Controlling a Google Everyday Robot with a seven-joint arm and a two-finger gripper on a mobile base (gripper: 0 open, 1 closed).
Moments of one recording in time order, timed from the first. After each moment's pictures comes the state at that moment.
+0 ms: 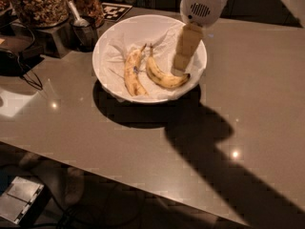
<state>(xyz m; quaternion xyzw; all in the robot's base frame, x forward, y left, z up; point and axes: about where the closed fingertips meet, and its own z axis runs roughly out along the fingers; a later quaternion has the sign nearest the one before) 0.582 -0.094 0.966 -0.58 0.80 -0.01 0.14</state>
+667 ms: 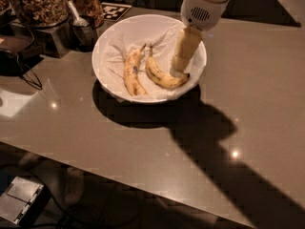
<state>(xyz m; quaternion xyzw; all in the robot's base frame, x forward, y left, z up) 0.589 -0.091 0.956 -0.57 0.81 0.00 0.15</state>
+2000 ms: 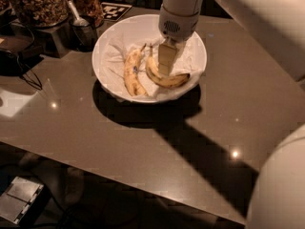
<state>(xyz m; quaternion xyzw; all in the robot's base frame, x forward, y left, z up) 0.607 -0.063 0.914 -0.53 0.85 -0.01 0.08</state>
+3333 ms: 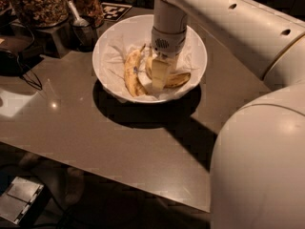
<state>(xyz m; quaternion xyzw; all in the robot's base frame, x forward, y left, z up) 0.621 -0.051 0.853 -0.53 0.85 0.01 0.02</state>
